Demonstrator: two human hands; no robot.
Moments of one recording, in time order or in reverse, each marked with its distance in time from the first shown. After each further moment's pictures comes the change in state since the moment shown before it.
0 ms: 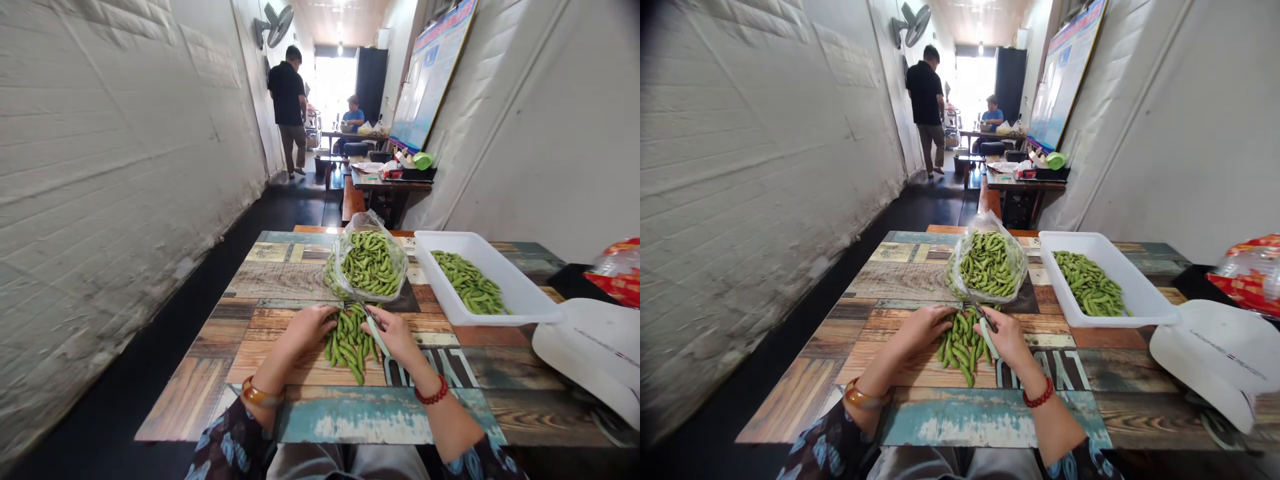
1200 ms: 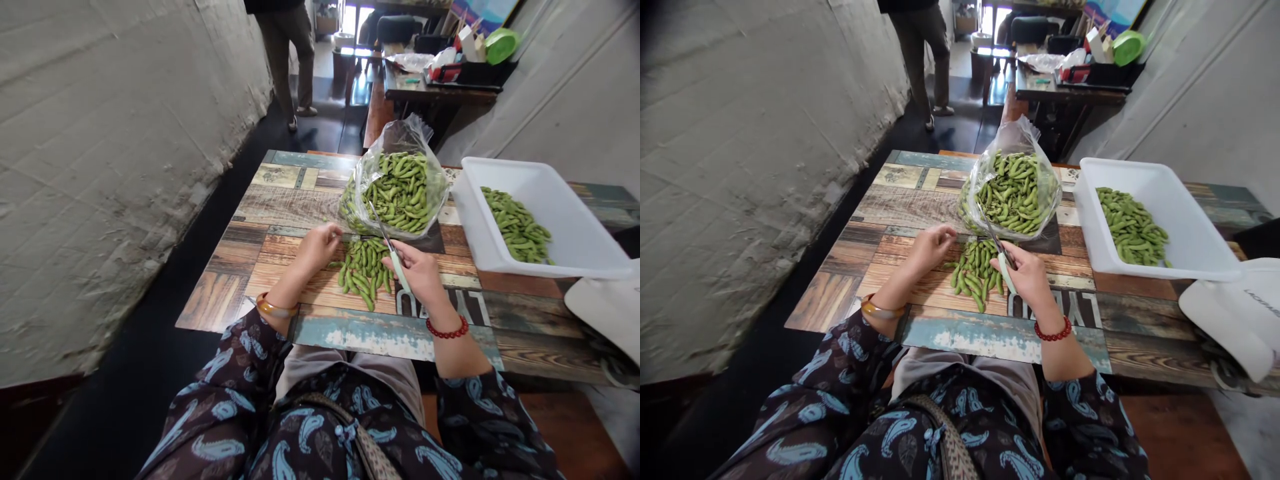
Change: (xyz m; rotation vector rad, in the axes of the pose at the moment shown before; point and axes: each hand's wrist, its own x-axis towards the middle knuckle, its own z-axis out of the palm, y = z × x) left_hand 0.015 -0.013 0.021 -0.211 0.312 -0.189; right_hand -0.008 -0.001 -0.014 0.061 -0.014 0.086
